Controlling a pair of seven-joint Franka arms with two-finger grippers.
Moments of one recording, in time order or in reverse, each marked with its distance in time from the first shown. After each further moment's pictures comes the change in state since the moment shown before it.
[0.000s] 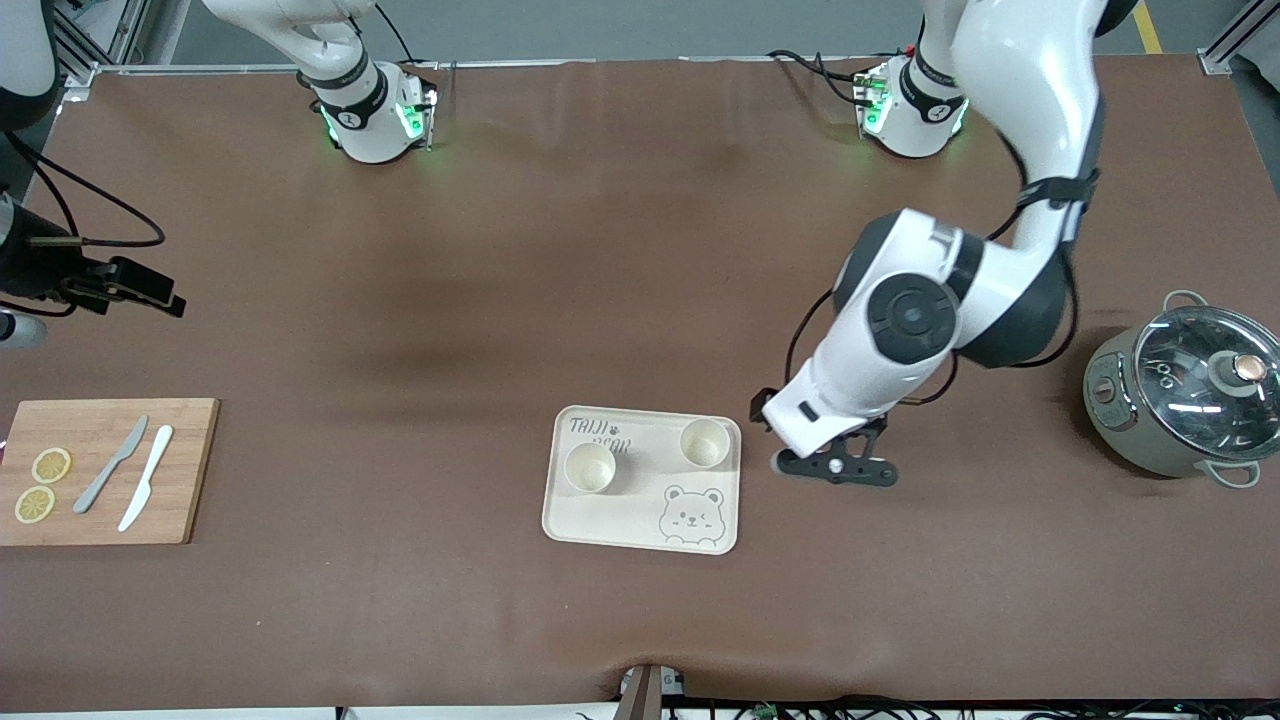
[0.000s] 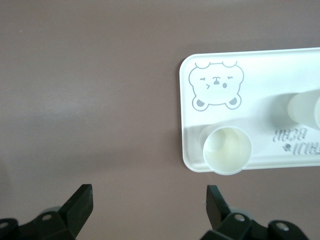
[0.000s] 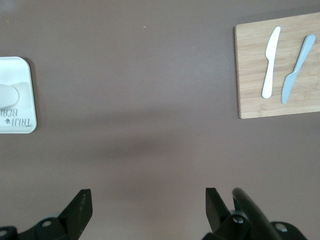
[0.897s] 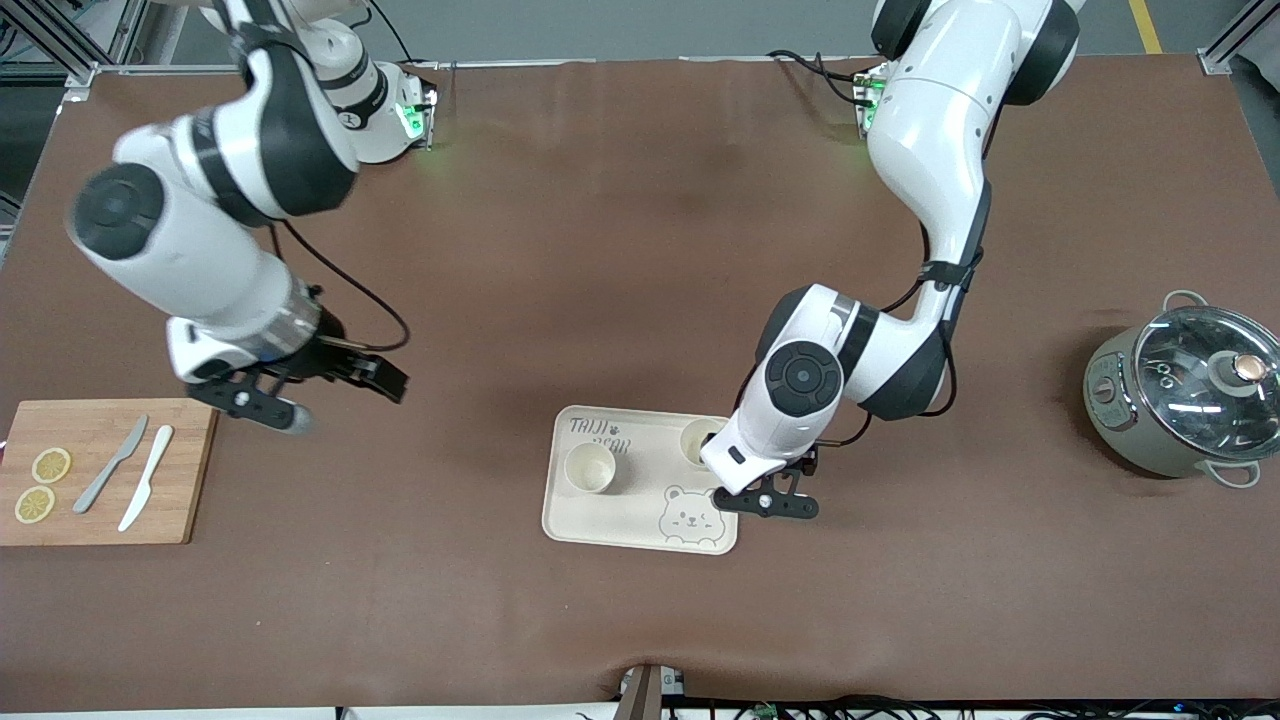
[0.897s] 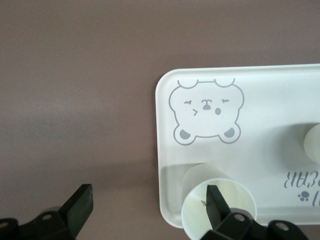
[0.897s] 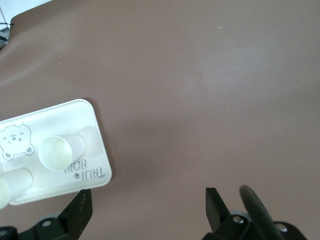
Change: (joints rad) left arm -0.072 0.206 0.058 0.092 -0.030 0.171 -0.048; right arm 0.354 0.243 0.008 0.047 0.009 0.319 0.597
